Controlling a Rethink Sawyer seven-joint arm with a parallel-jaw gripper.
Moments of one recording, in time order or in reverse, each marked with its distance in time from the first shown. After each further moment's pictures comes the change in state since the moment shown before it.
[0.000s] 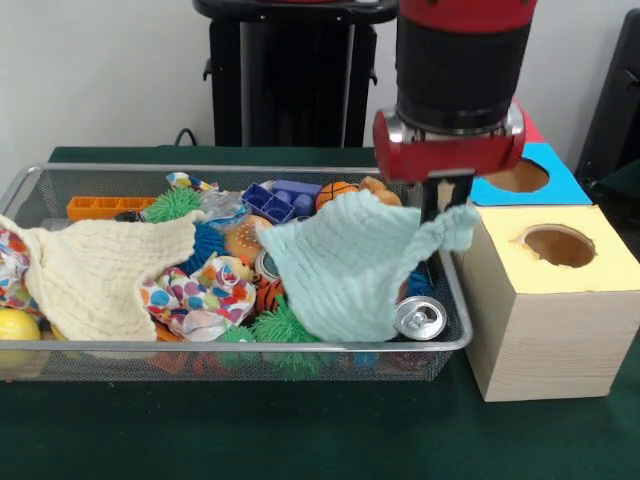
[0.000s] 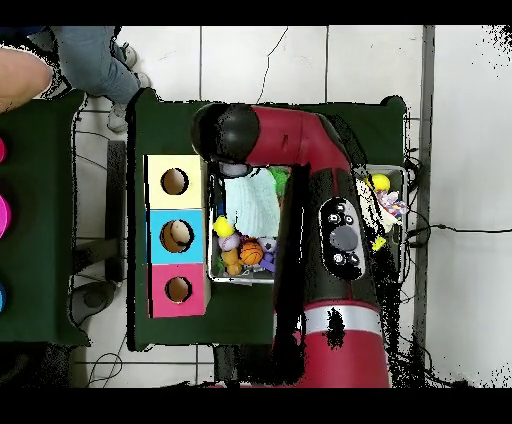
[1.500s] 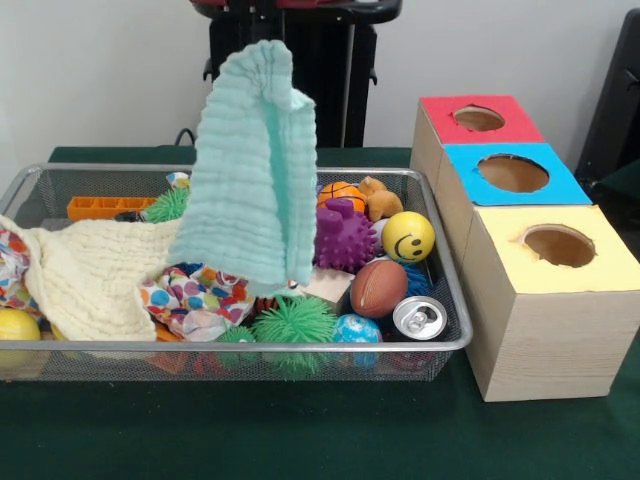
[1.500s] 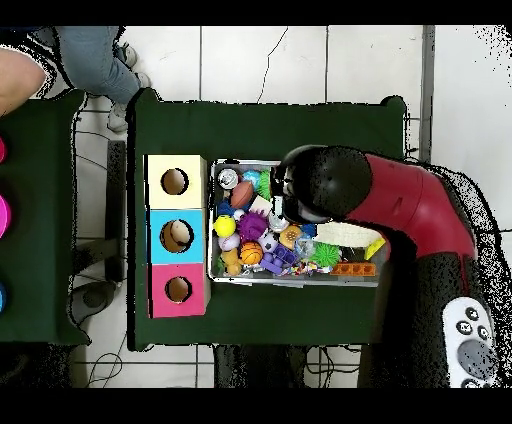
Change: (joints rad) arm -0.197 -0.292 -0.026 0.303 -0.006 -0.021 0.000
